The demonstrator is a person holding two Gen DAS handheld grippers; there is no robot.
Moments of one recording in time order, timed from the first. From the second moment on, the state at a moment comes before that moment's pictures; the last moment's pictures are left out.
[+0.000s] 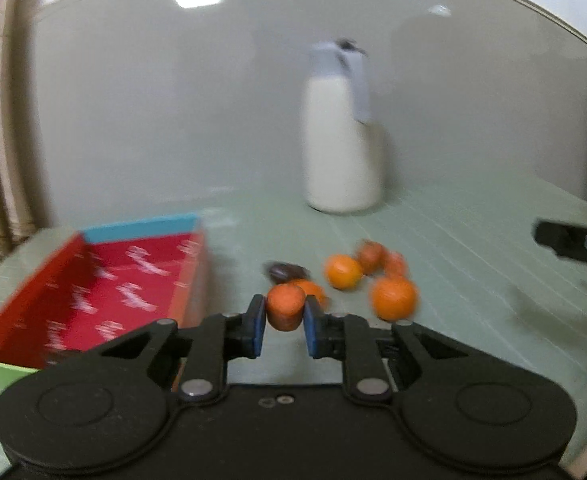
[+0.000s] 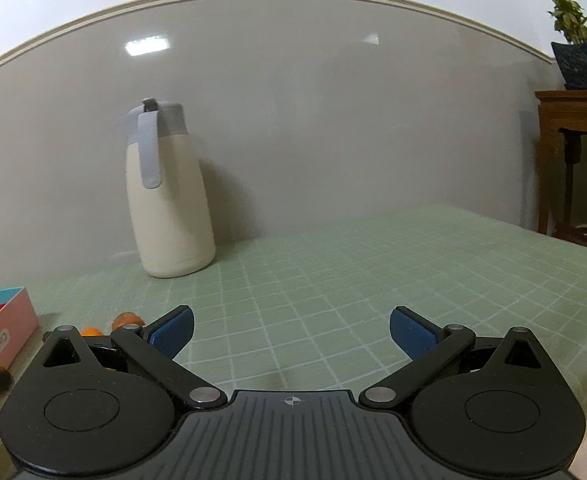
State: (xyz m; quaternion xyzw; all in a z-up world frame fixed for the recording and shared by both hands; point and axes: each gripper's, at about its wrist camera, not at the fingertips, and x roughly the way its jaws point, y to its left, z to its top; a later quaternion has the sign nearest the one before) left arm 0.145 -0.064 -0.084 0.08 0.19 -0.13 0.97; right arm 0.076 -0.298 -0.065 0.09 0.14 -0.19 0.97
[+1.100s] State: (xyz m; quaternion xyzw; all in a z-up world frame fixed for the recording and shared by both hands) left arm 0.168 0.041 -0.067 0.01 0.22 0.12 0.97; right arm 0.100 -0.240 -0.077 0.06 0.19 -0.07 0.98
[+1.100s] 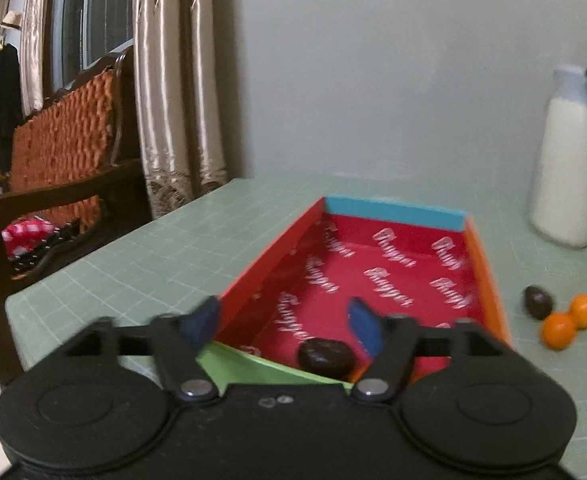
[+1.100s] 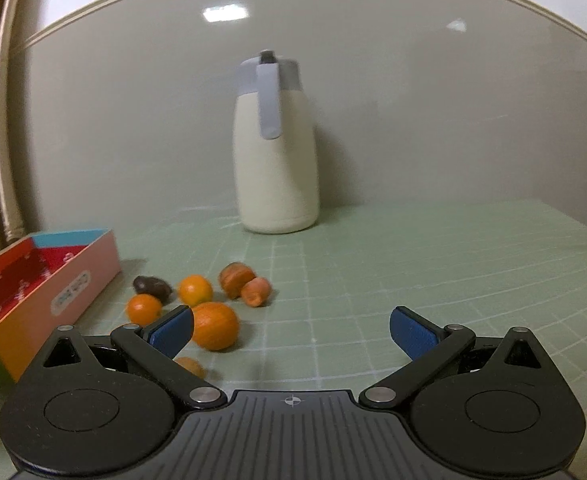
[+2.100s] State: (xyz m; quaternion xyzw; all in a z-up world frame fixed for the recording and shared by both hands) left arm 0.120 0.103 -0.049 -0.02 0.20 0.19 0.96; right arm 0.128 -0.192 -0.103 0.05 0.25 0.01 0.97
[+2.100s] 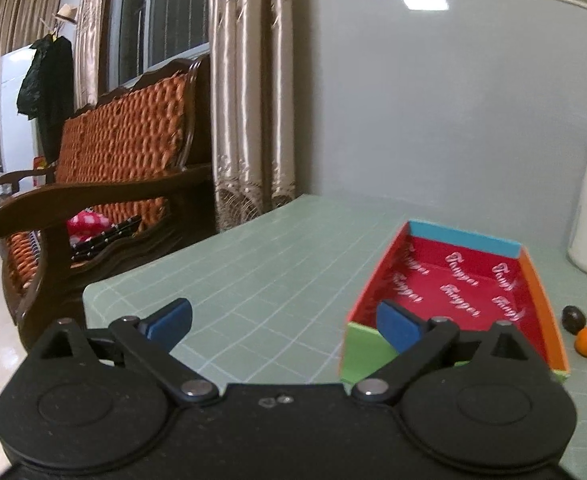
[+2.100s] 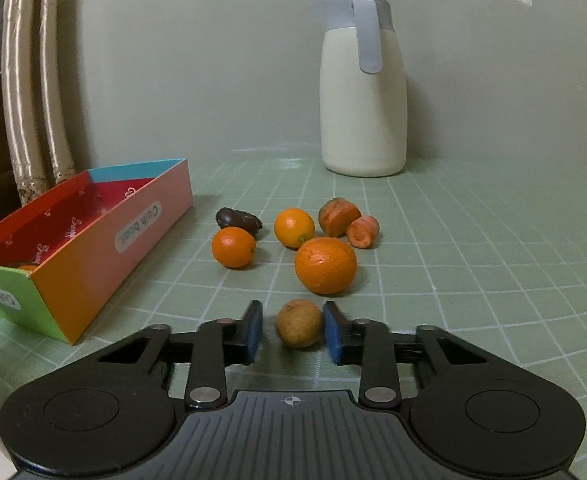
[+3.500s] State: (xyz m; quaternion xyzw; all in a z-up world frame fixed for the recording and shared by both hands) left arm 0.117 0.133 -0.050 -0.08 0.22 0.22 0.95; right arm 0.115 -0.133 -0.044 0.04 0.11 0.11 0.99
